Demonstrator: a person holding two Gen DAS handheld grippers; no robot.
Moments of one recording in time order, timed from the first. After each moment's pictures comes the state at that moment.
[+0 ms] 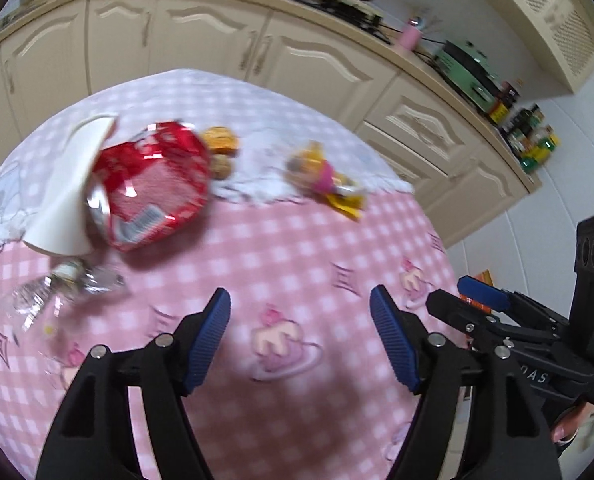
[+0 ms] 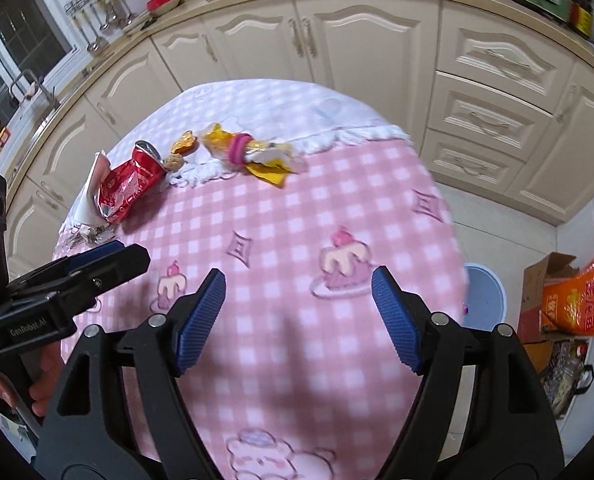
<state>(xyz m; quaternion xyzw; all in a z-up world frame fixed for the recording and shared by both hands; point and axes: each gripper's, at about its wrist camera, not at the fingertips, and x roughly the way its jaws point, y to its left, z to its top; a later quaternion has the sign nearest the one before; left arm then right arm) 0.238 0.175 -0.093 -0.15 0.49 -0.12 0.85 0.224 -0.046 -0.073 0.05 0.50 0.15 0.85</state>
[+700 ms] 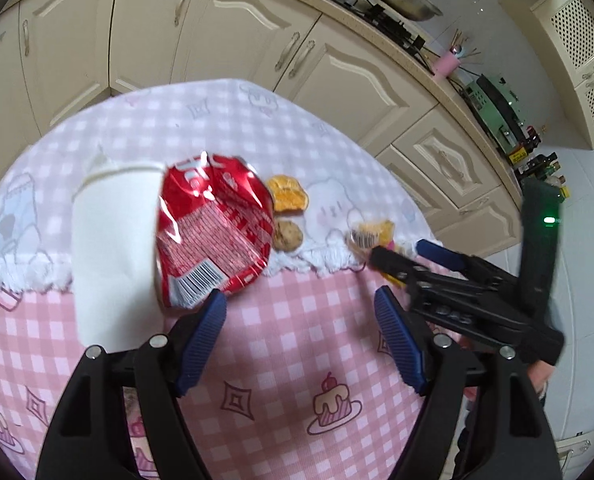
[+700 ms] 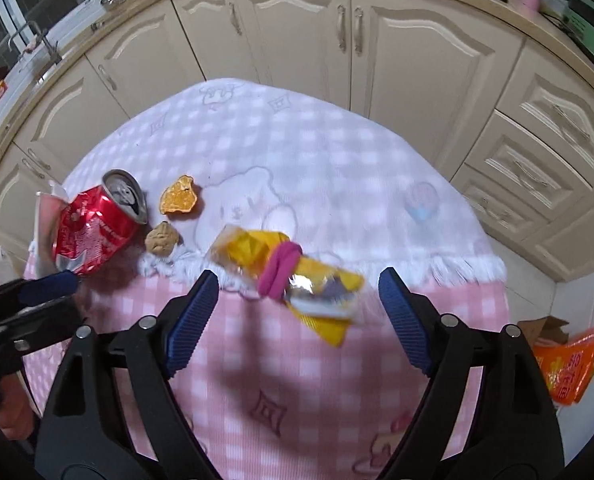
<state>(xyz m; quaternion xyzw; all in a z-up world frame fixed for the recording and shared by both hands) 0.297 0.238 -0.088 -0.21 0.51 -0.10 0.83 0.346 0.037 -0.094 -0.04 0.52 0.19 0.83</state>
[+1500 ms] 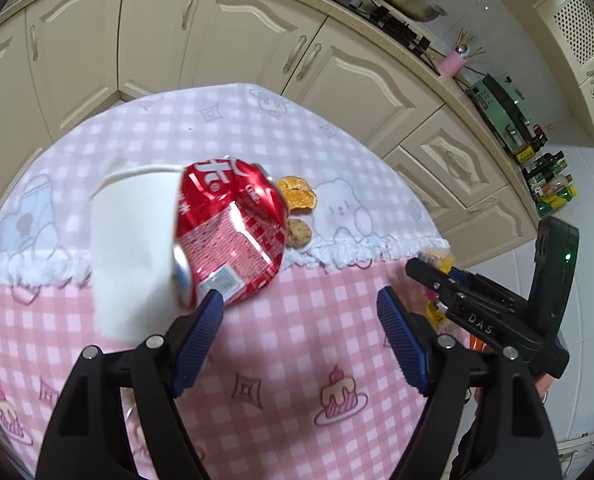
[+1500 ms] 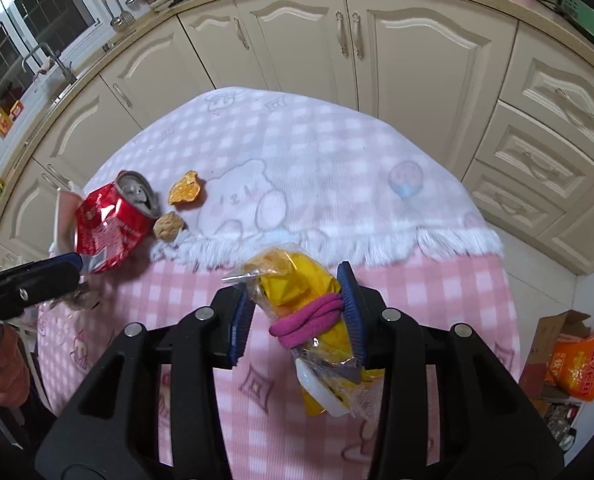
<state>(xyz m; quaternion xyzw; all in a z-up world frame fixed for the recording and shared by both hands) 0.283 0.244 -0.080 -0.20 0.51 -0.08 0.83 0.315 -0.003 -0.087 0.02 0.50 0.21 0.84</state>
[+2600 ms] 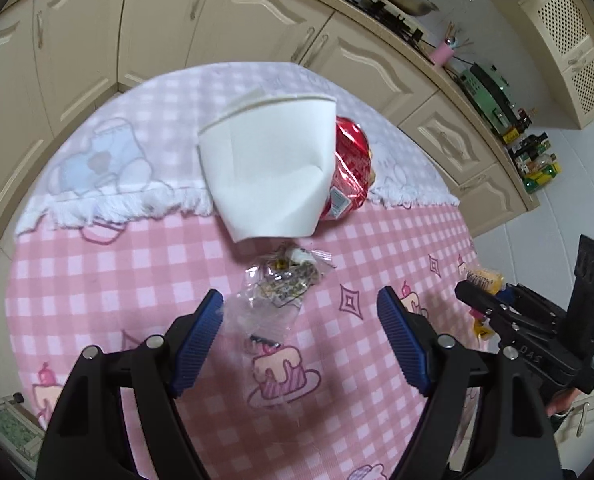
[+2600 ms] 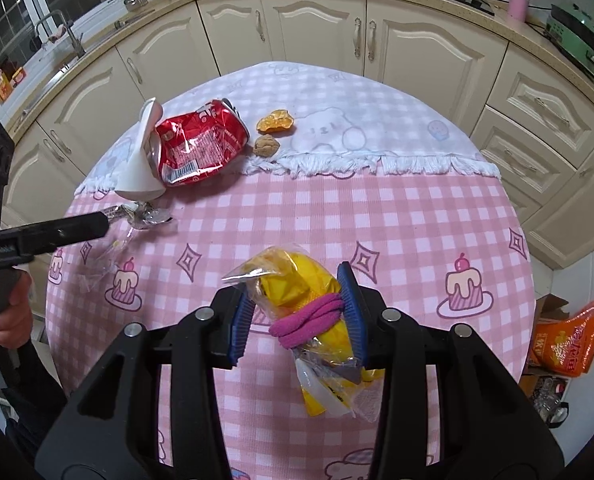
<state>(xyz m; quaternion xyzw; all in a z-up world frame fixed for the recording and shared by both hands) 0.223 0.324 -0.109 -0.19 0.51 -0.13 0.83 0.207 0.059 -0.066 -0.04 0.49 0.18 0.85</state>
